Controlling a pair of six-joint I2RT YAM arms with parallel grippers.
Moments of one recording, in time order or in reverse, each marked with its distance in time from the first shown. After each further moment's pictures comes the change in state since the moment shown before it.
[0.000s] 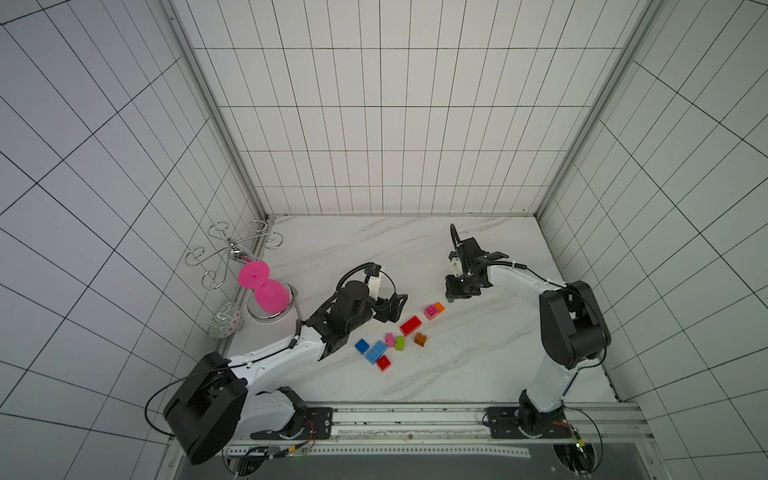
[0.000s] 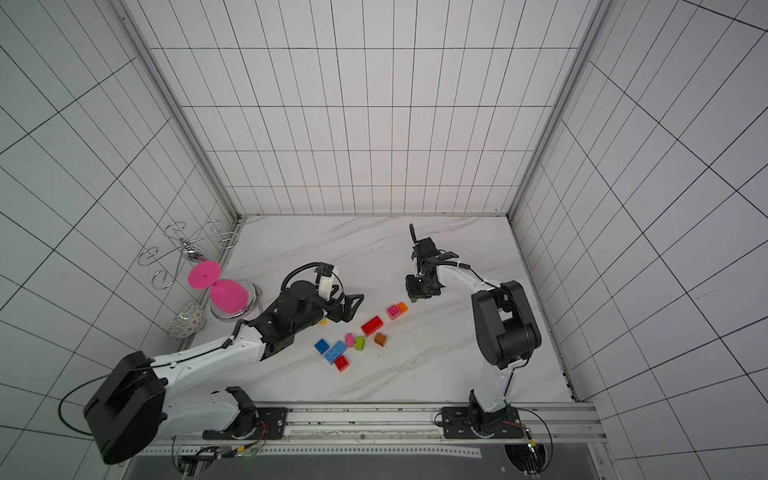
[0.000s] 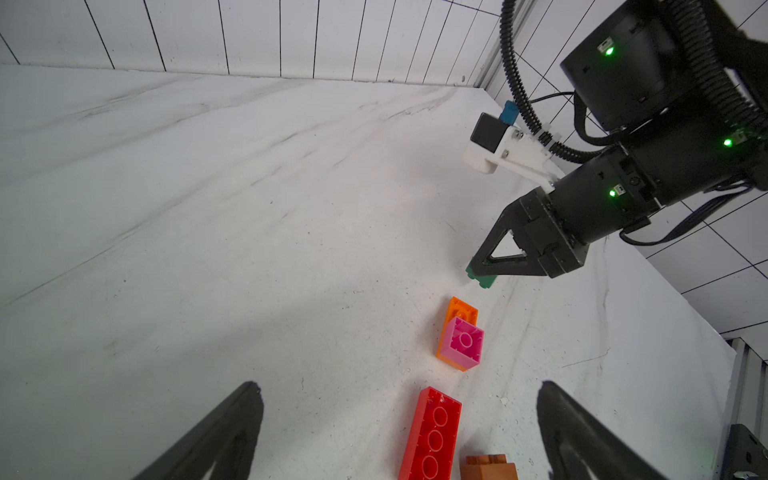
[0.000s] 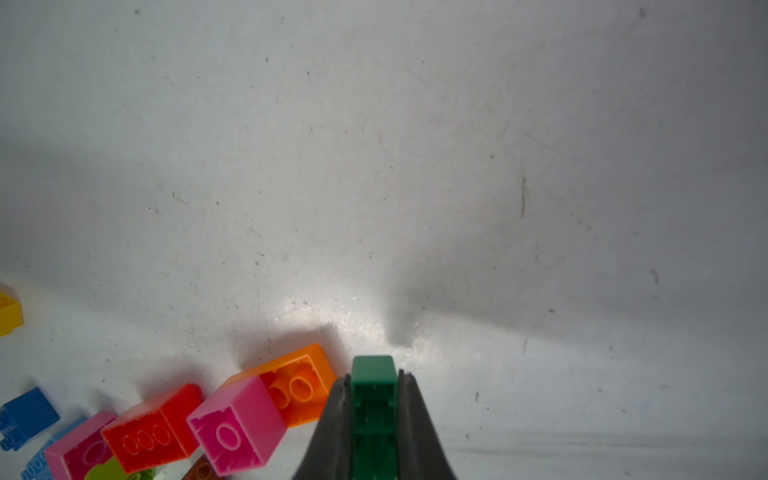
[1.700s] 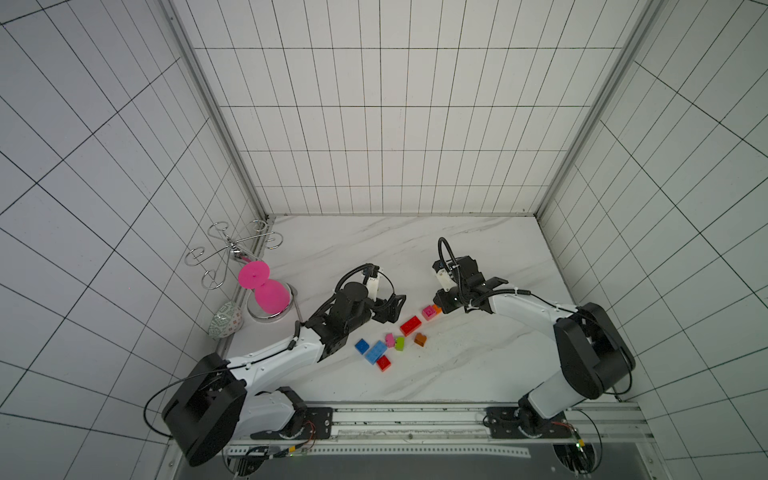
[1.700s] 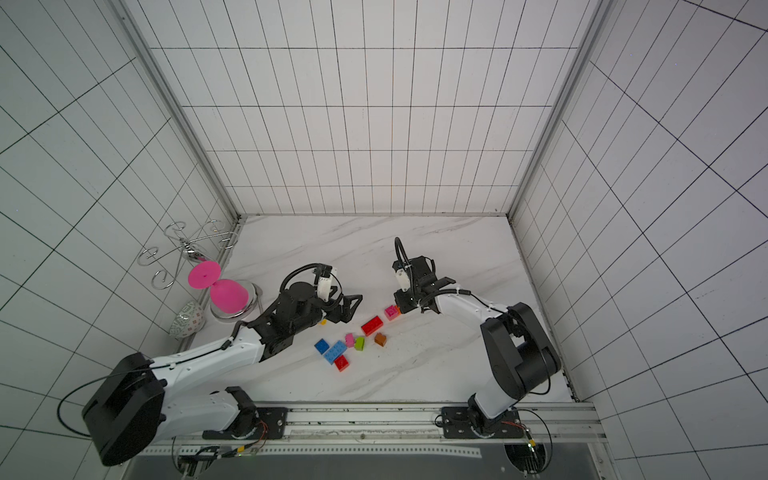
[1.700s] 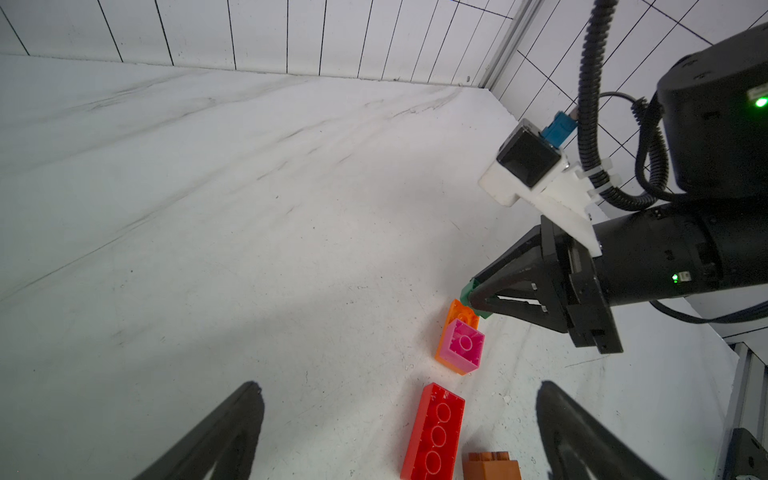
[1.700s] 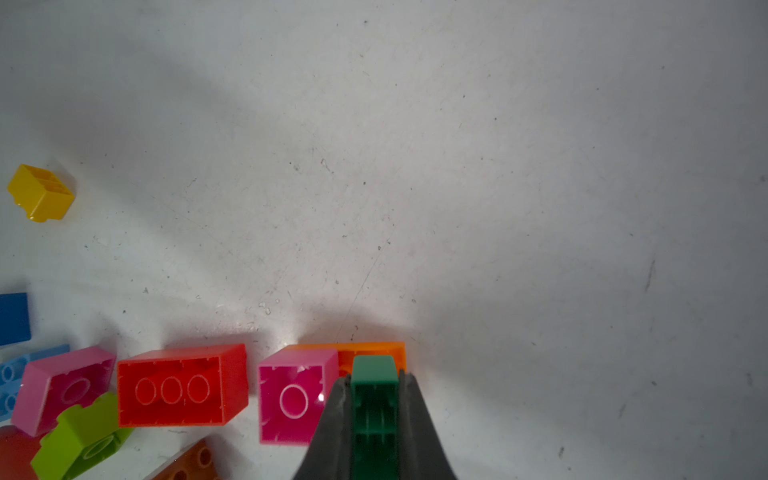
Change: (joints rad) left arm 0.003 0.003 -0.018 0.006 -0.008 -0.012; right arm 0.143 -0.179 -0.282 0.340 0.041 -0.196
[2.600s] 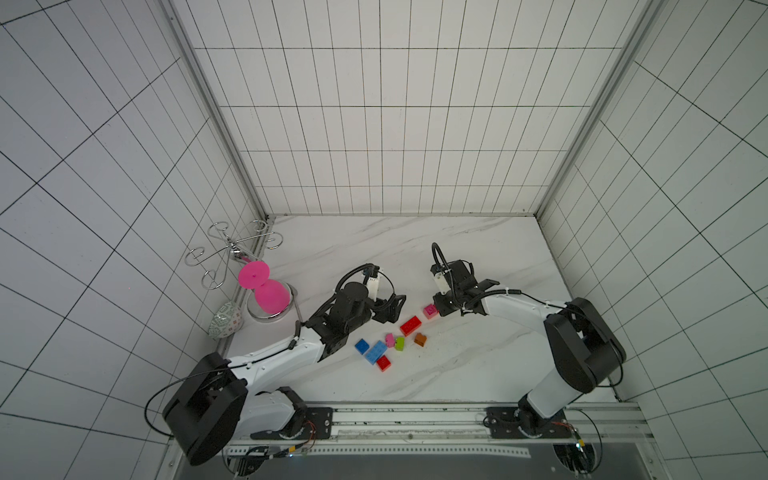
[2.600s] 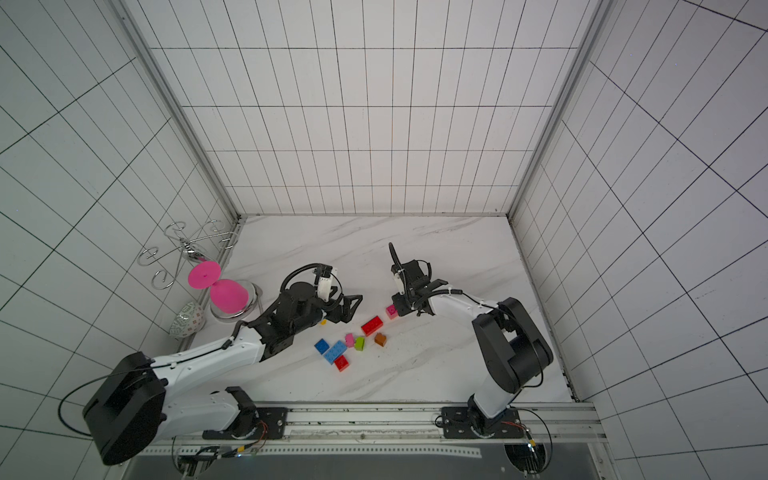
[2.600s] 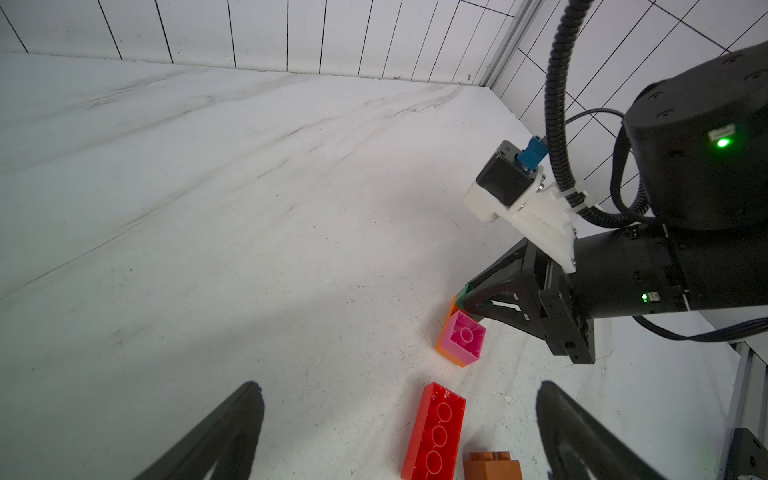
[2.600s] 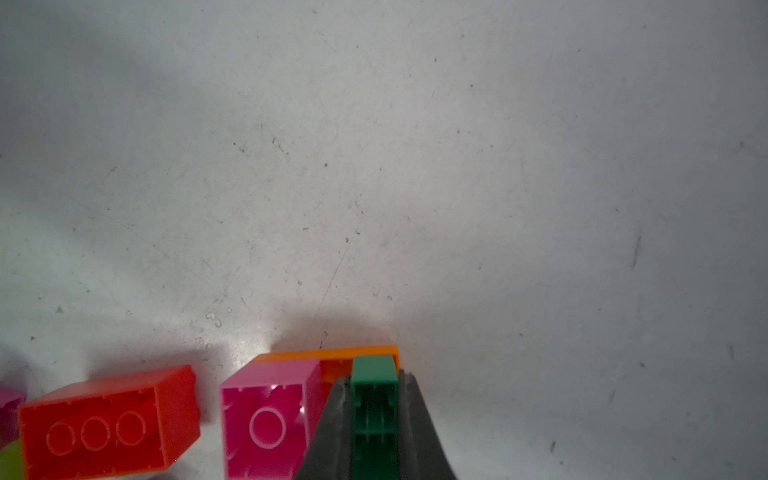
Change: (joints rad) left arm 0.001 0.002 0.000 0.002 0.002 0.000; right arm 0.053 0.035 0.001 0.000 0.145 0.050
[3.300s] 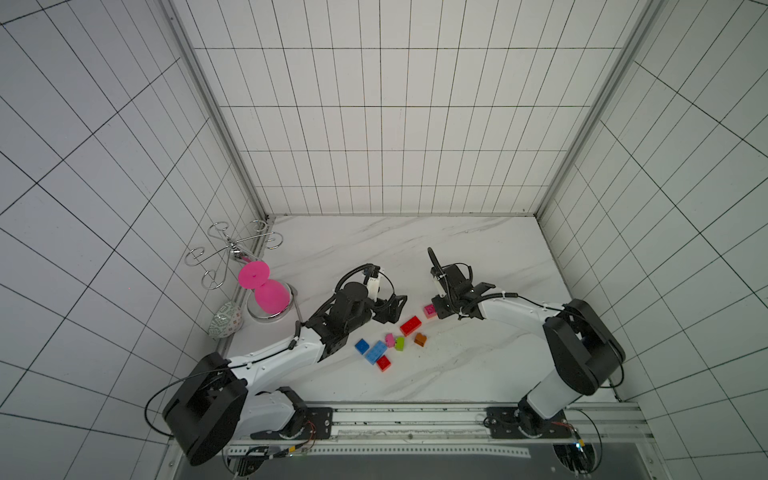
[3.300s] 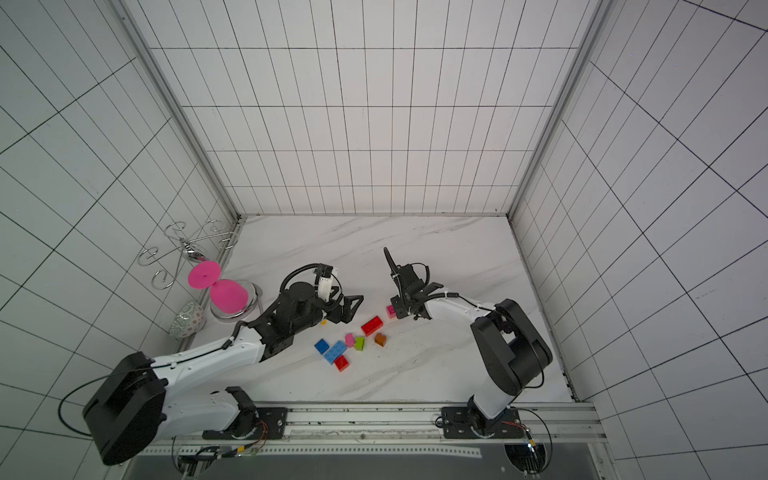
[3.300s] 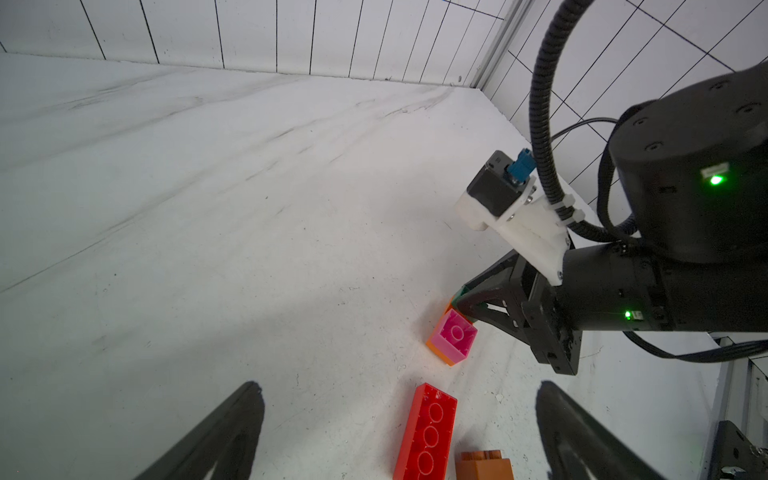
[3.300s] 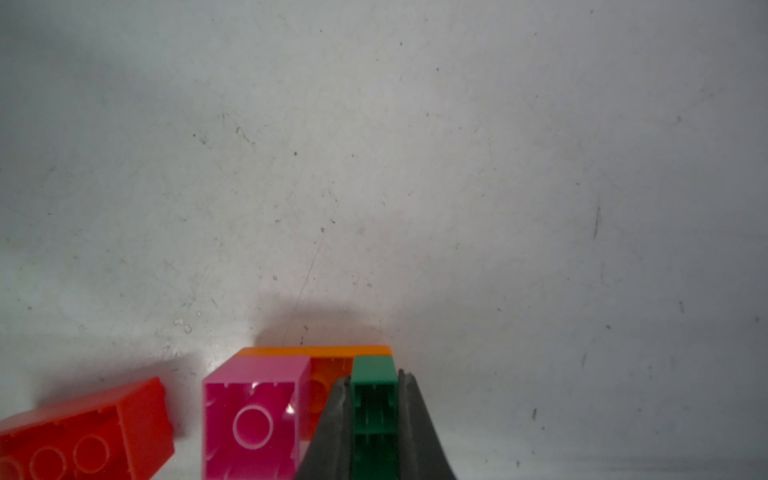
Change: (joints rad) left arm 0.000 0.000 -0.002 0.018 0.026 -0.002; right arm 0.065 -0.010 -0.020 -0.013 0.134 0.087
